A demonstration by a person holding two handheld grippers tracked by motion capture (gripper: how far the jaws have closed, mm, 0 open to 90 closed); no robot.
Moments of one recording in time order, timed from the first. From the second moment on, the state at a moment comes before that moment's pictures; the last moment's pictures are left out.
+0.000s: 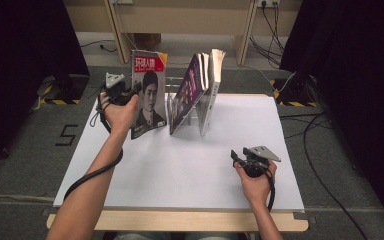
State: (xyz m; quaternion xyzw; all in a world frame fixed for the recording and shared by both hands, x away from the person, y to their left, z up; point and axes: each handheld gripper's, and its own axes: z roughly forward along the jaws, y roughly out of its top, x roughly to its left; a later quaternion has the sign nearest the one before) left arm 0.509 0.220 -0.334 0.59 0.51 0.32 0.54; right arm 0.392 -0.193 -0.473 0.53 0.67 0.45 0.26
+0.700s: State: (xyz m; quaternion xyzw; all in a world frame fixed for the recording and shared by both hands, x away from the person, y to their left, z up) left arm 0.504 0.218 -0.364 0.56 0.50 0.36 0.55; right arm 0.392 -0.195 -0.474 0.53 0.67 0.45 0.27
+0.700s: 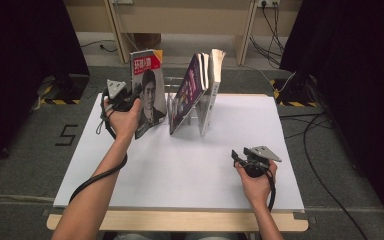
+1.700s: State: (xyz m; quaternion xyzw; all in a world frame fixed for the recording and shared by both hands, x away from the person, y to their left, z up) left arm 0.498 0.234 -0.369 0.57 0.53 0.30 0.54; right arm 0.392 -0.194 -0.475 0.53 0.67 0.45 0.26
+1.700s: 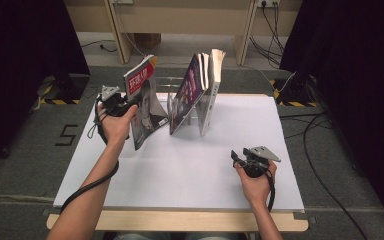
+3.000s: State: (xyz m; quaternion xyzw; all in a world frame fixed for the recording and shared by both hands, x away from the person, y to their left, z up) left arm 0.508 0.218 -0.340 0.58 0.47 0.35 0.56; right arm 0.393 -0.196 -0.477 0.54 0.67 0.45 0.26
